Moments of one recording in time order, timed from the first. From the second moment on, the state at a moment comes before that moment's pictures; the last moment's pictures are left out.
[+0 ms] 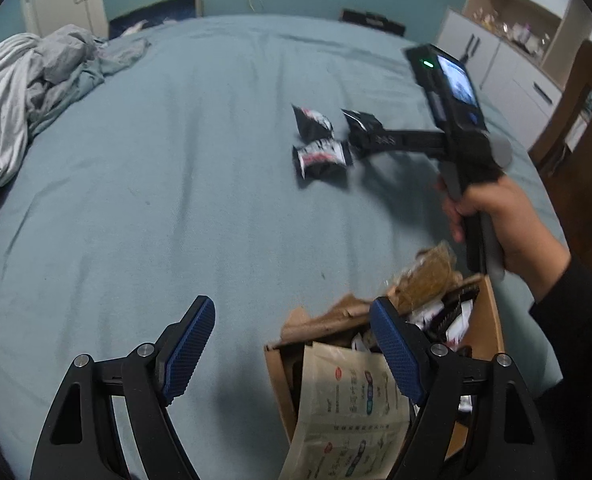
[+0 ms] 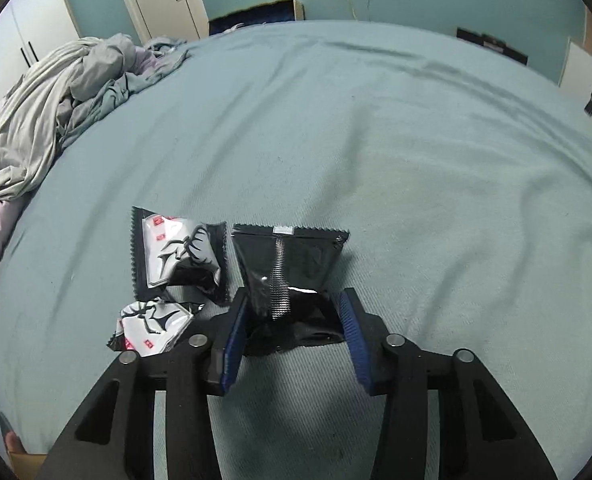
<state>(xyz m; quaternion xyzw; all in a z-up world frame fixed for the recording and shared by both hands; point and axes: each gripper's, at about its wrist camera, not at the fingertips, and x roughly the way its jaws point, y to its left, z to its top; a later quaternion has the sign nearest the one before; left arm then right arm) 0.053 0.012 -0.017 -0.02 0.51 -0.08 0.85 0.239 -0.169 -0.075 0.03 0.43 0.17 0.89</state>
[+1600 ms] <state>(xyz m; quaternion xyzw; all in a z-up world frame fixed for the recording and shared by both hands) 0.190 -0.057 -0.029 0.04 0.57 -0.09 0.82 -0.018 -0.291 -0.023 0.25 0.41 0.17 0.86</state>
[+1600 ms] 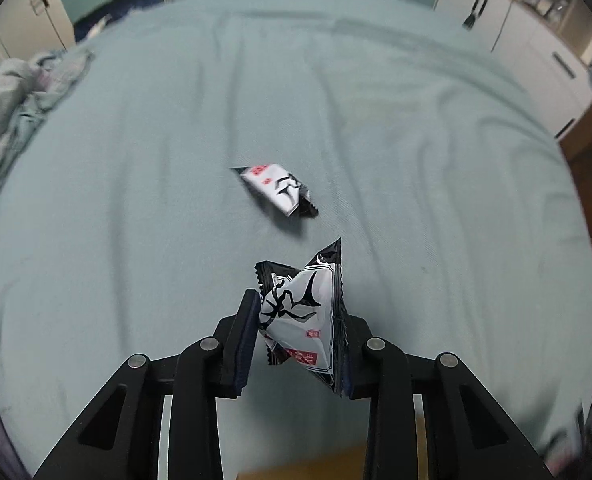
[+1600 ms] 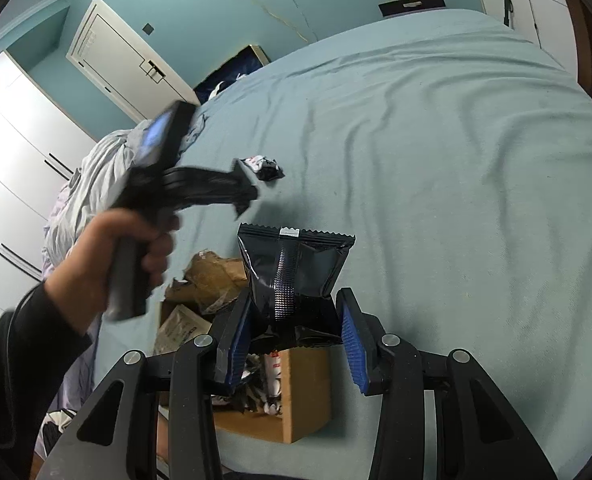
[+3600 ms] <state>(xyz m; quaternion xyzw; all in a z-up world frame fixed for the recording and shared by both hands) -0.002 0.028 0.008 0.00 0.49 -0.06 0.87 0.000 -0.215 0.003 0.12 0.40 0.20 0.89</state>
